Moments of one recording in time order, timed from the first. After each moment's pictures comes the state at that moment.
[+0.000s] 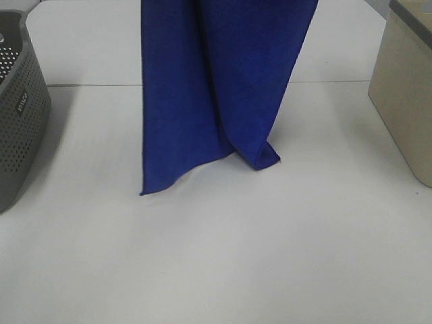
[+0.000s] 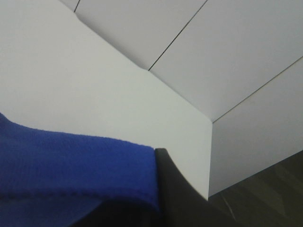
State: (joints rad) left arm -0.49 1.67 -1.67 0.10 -0.25 0.56; right arm 0.49 1.65 -1.86 -0.63 0.70 -0.06
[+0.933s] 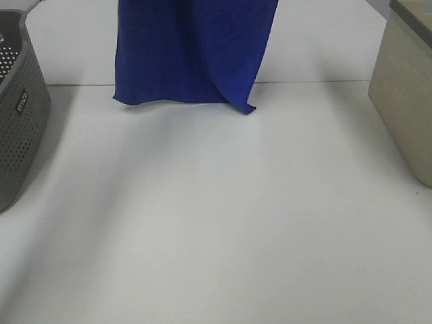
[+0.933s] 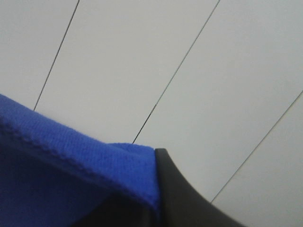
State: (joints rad) left arm -0.32 2.26 -2.48 0.11 -0.19 0.48; right arm 0.35 1.98 -2.12 -0.79 0.25 0.22
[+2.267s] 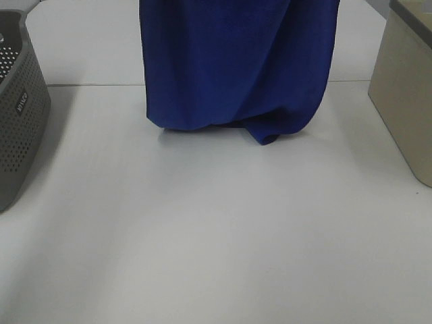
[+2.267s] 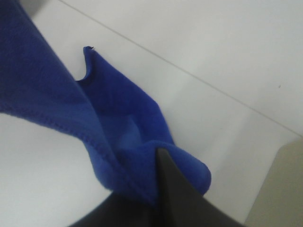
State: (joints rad) left arm -0.42 2.10 -2.55 -0.11 1.22 0.25; right arm 0.35 1.73 -2.06 0.05 1.22 -0.26
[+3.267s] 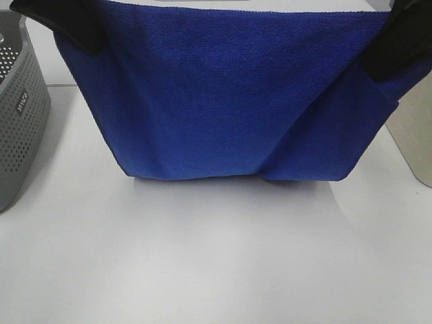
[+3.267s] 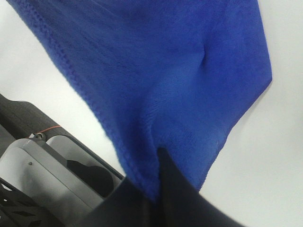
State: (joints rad) left arm -0.42 1.59 -1.59 -0.29 1.22 0.27; right arm 0.35 1.30 -1.31 0.25 1.22 -0.26
